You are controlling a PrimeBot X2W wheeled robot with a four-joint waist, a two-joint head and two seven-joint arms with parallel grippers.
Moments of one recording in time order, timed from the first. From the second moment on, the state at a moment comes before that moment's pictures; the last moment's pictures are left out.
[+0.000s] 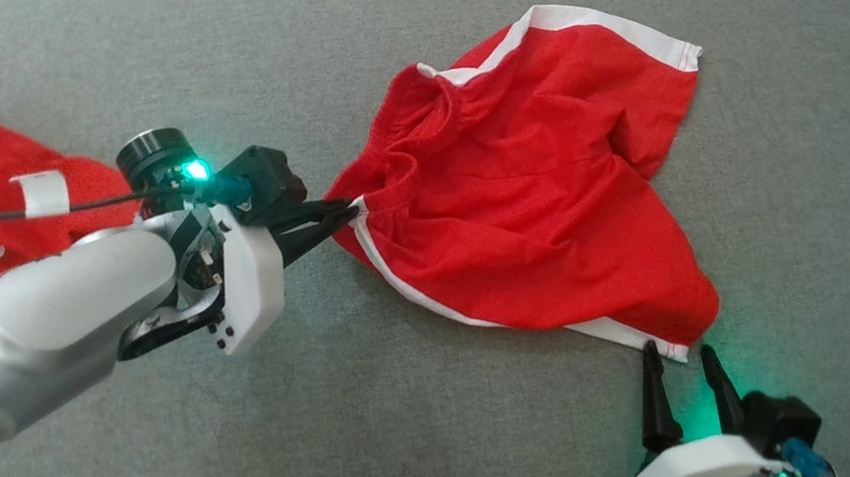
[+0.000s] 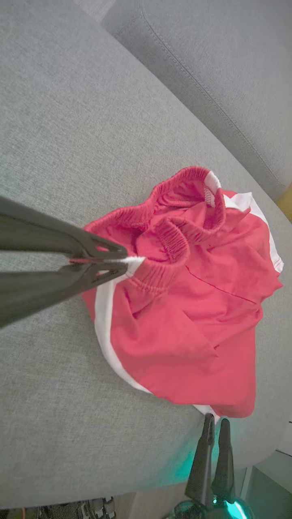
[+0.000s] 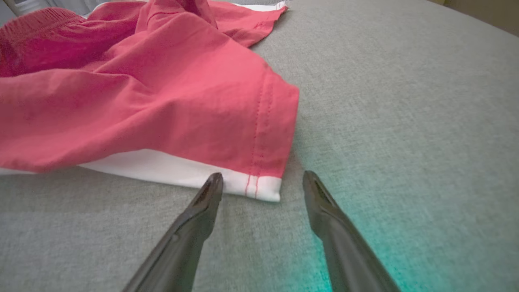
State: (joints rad) left arm -0.93 0.59 -1.32 0.28 -0.82 -0.13 0.16; right arm -0.16 -0.05 0.07 0.61 0.16 0.13 -0.23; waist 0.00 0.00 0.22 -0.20
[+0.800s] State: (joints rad) left arm -0.93 0.59 -1.32 0.29 -0.81 -0.13 0.15; right arm -0.22 -0.05 0.09 0.70 0.17 0.13 -0.22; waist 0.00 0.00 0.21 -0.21
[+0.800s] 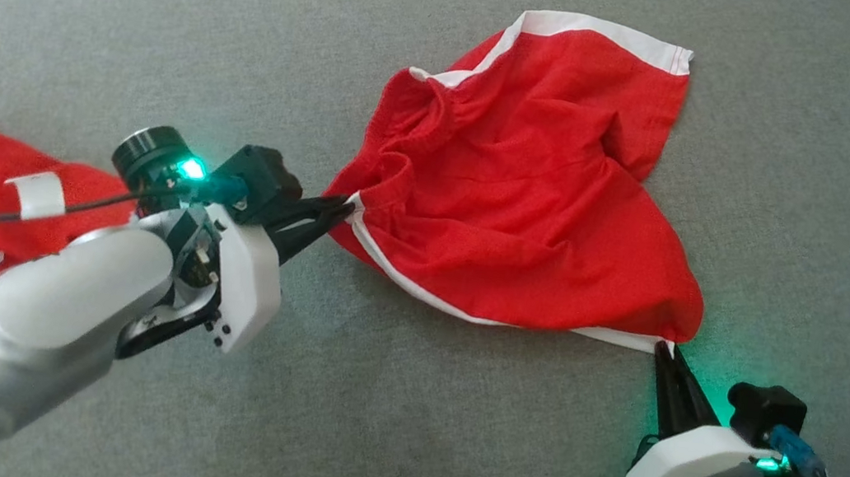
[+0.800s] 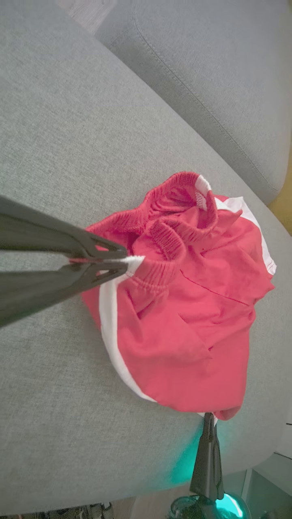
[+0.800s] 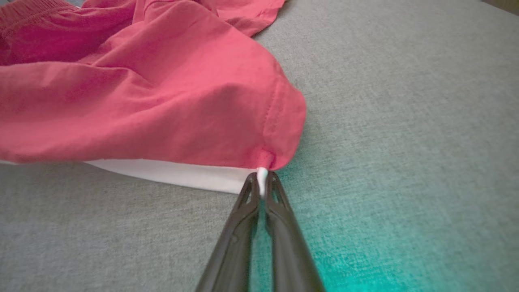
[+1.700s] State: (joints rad) left arm -0.93 0.50 -1.10 0.42 -0.97 -0.01 -0.23; right arm -0.32 -0.17 0.06 0.06 0.23 0.13 -0.04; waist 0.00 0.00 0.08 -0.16
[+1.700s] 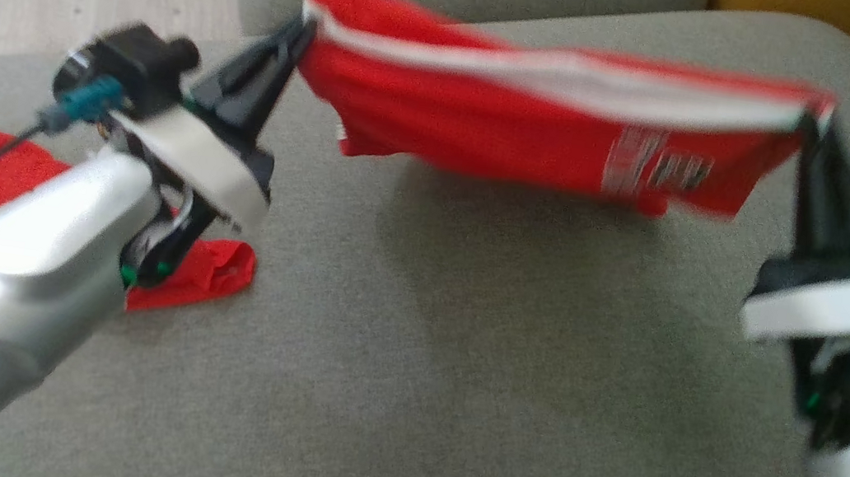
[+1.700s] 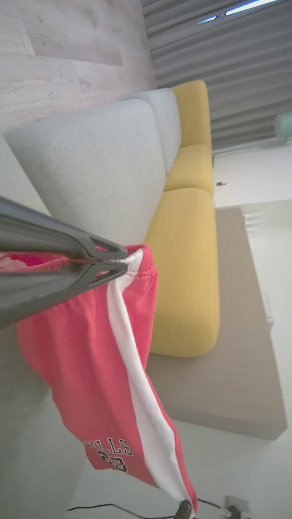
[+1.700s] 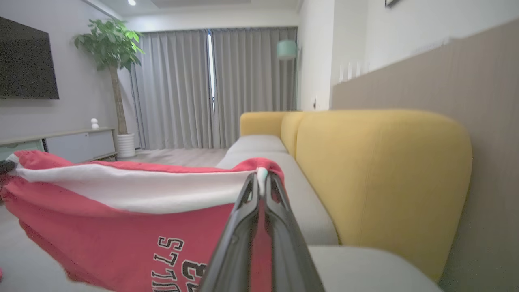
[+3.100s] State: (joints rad) left arm -0.67 0.61 -0.77 -0.19 -0.91 0.30 -0.15; right arm -0.41 -0.25 0.02 -0.21 0.27 0.13 0.30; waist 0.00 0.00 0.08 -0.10
